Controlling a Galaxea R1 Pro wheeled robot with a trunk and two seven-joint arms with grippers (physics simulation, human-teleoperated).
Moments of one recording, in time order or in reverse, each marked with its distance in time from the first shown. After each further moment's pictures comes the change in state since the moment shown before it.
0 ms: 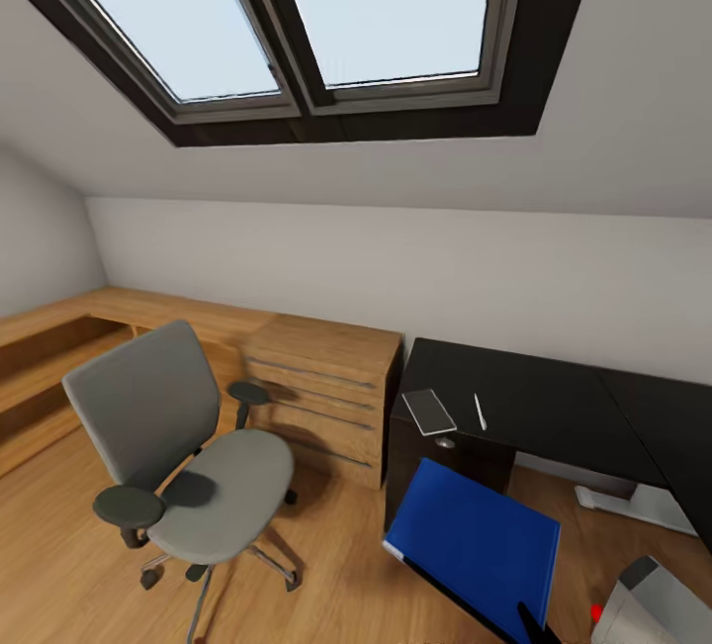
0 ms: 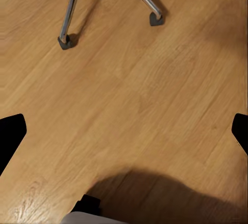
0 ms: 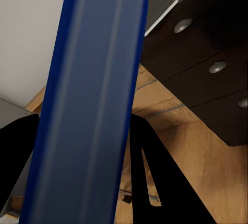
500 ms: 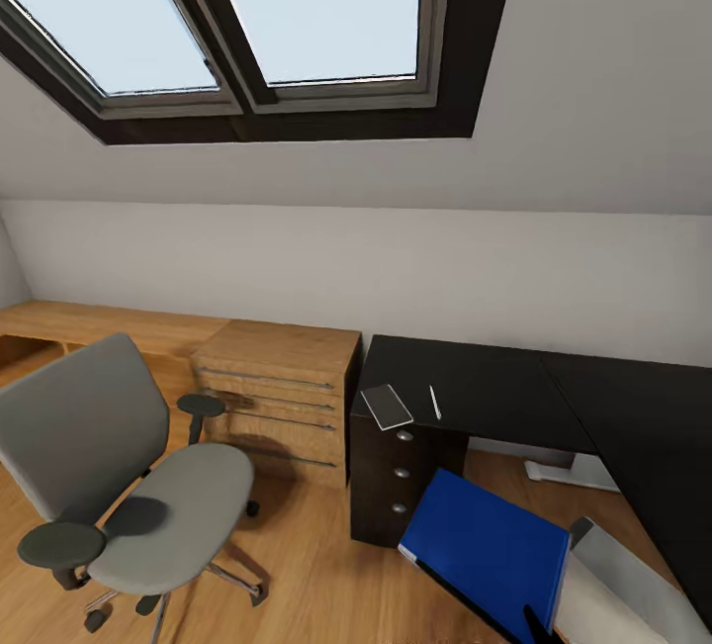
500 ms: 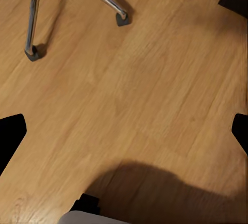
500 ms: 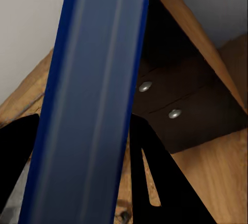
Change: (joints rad) left arm 0.000 -0.004 0.001 0.001 0.001 0.000 0.000; right arm 0.000 0.008 0.008 -0.002 0.006 -0.025 -0.153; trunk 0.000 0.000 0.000
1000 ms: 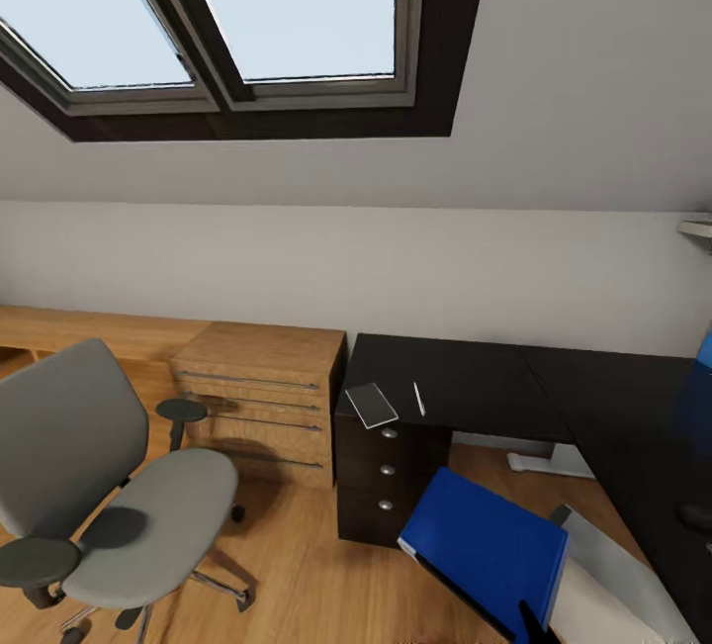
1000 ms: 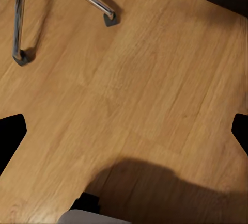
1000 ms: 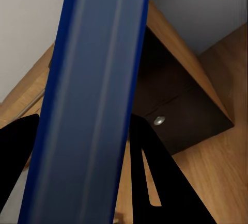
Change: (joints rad) left arm 0.000 -0.001 0.001 0.000 0.000 0.000 0.000; right arm 0.000 0.032 0.003 -0.029 -0.001 -0.002 -0.064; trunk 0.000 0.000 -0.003
